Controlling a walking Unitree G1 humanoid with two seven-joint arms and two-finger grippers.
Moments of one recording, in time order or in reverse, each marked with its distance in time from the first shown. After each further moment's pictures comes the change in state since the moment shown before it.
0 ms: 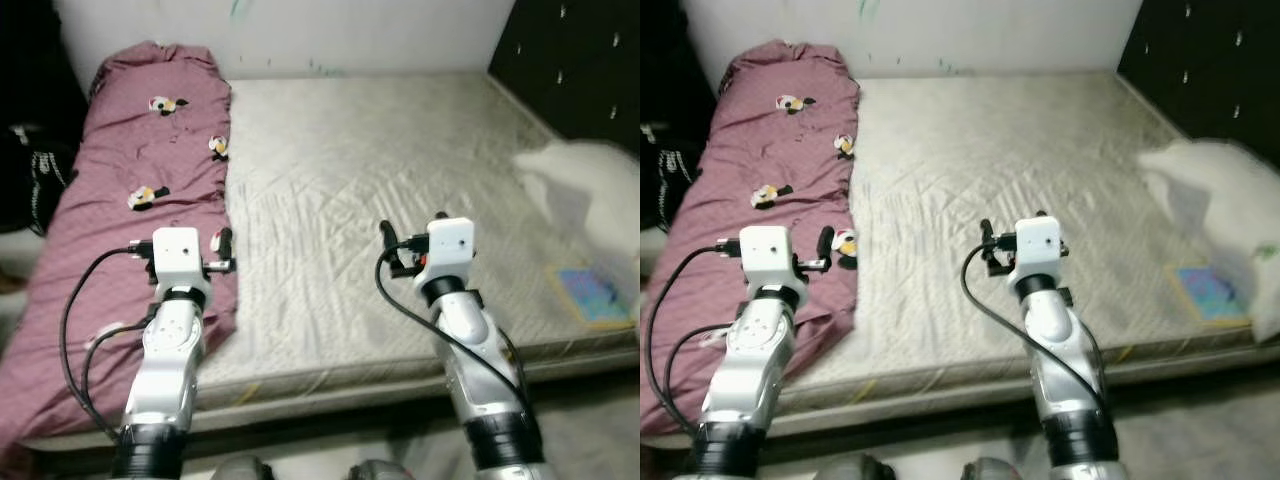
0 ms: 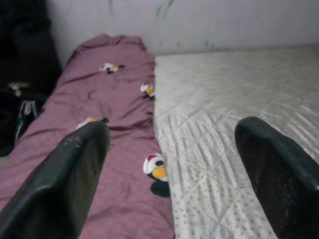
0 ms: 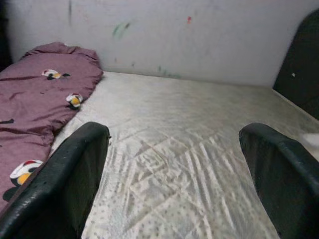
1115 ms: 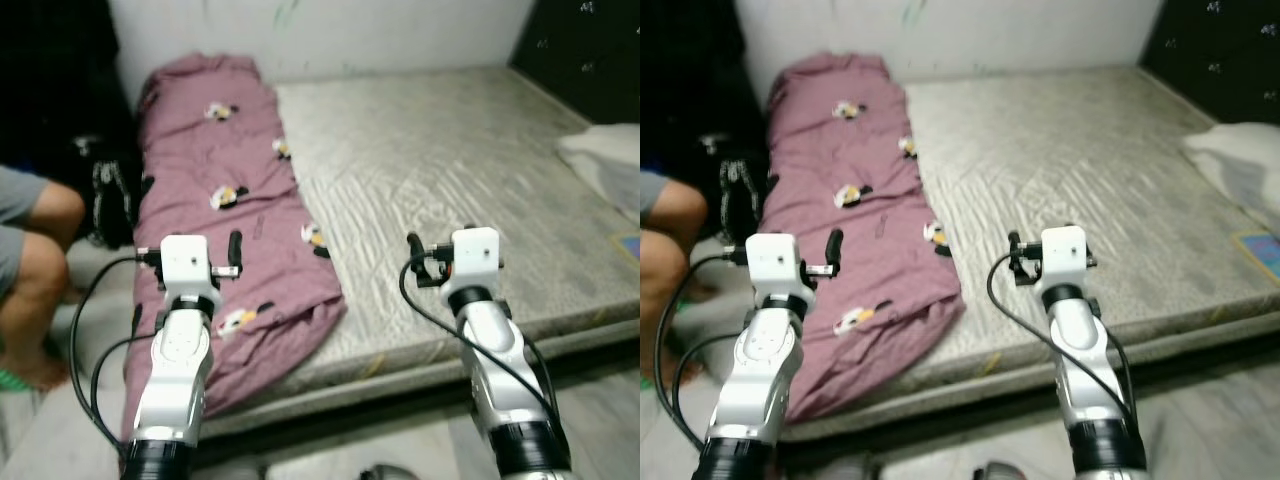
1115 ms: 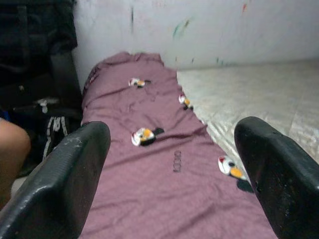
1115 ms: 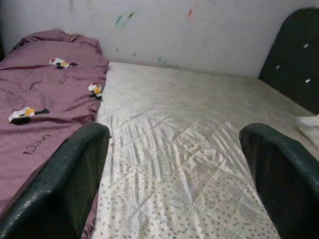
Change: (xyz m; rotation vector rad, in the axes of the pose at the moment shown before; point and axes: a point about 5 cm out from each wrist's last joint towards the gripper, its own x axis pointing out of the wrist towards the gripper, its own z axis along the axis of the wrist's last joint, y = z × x) left arm -0.007 0.006 0.005 0.005 -0.065 0.017; right arm -0.002 -0.014 -0.006 -0.029 0.025 -0.038
